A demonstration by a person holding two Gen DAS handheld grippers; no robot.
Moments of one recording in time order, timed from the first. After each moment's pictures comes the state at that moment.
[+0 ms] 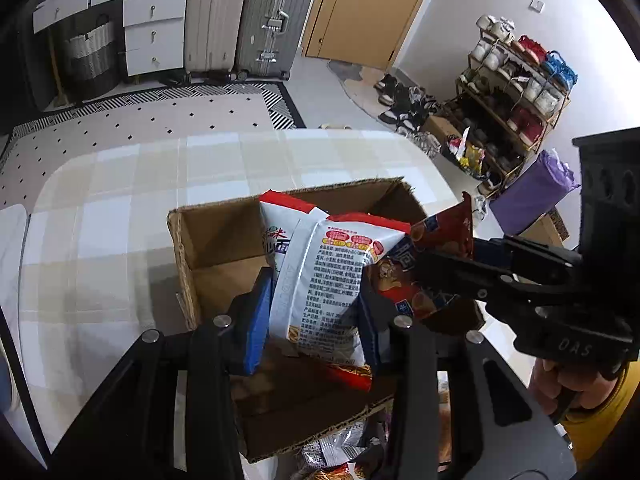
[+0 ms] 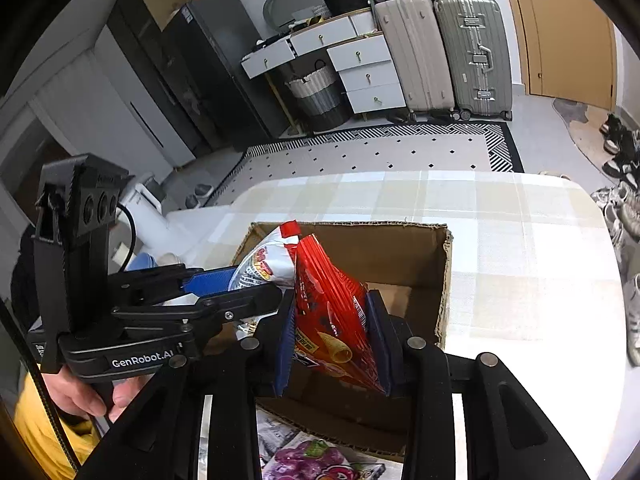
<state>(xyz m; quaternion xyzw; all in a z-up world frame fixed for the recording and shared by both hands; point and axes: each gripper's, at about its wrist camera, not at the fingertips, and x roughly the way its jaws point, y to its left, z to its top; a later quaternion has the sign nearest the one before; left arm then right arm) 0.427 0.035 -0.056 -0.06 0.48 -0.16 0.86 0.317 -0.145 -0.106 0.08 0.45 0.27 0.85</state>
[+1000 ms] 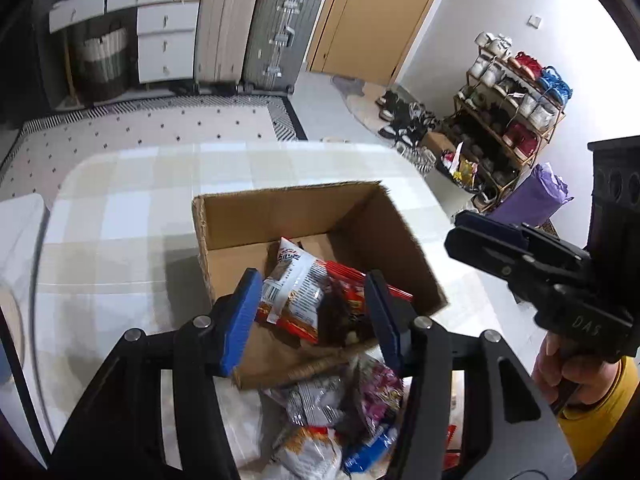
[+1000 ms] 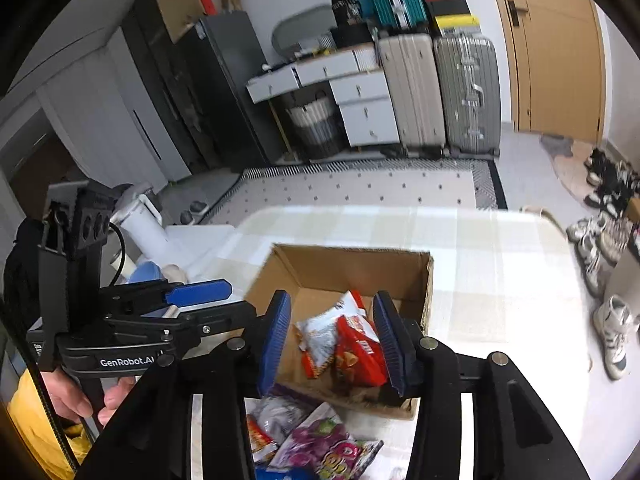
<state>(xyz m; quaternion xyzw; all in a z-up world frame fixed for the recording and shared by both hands) 0.377 0.055 -0.030 -0.08 0.44 -0.15 0.88 0.266 -0.151 -0.041 0.06 0.39 0.25 0.89</state>
